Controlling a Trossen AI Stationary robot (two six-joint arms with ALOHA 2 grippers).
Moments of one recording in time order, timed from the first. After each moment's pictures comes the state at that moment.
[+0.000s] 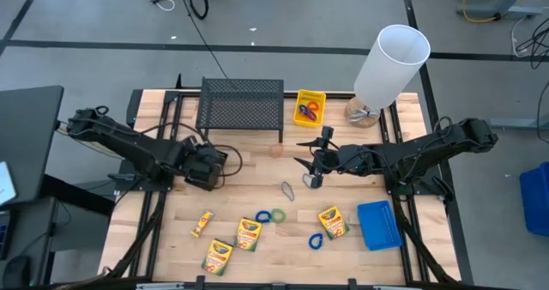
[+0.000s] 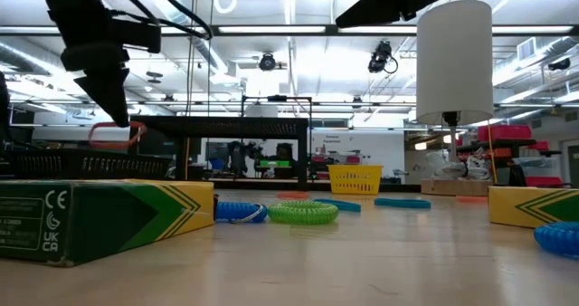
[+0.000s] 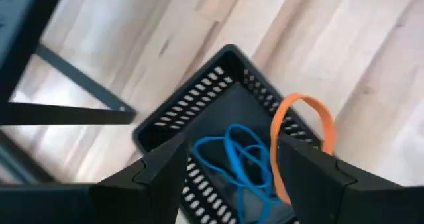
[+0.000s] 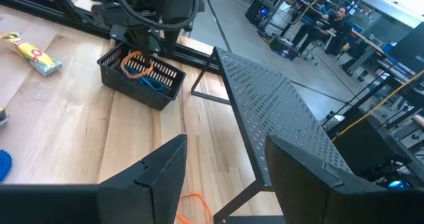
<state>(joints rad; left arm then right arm) -0.29 1.17 0.78 -1.00 -0.53 -0.73 0.20 1.26 0.82 0.11 0.52 -0.32</state>
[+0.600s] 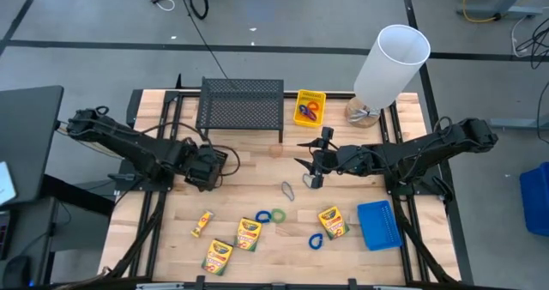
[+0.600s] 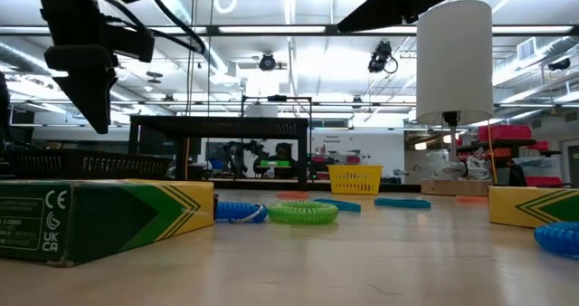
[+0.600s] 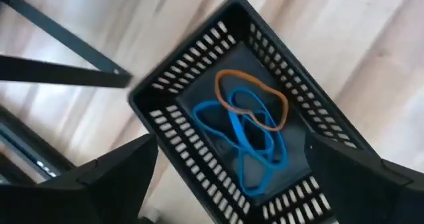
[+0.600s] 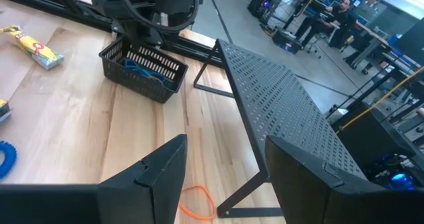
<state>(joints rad) -0.27 1.18 0.78 -1.08 -0.44 -0.77 0.20 1.26 0.82 0.08 0.52 -0.29</state>
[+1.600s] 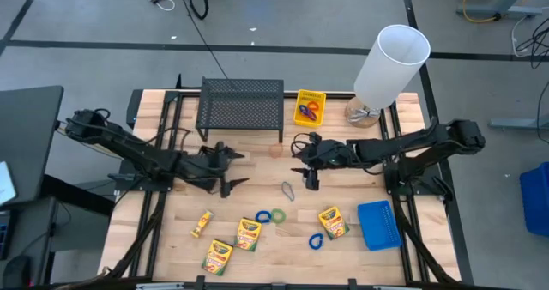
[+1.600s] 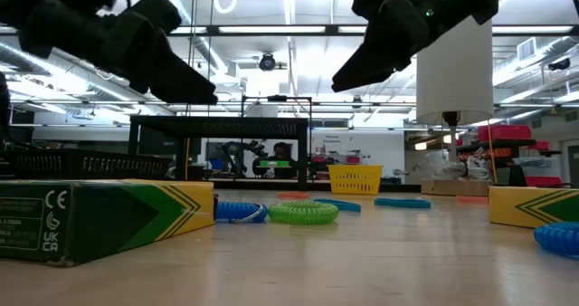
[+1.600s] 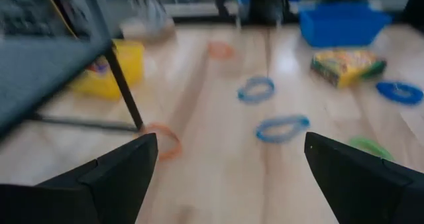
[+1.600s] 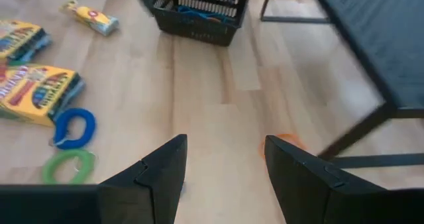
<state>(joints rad) -0.25 1.16 0.30 0.56 -0.48 -0.04 0.06 1.42 0.82 0.00 0.14 0.01</state>
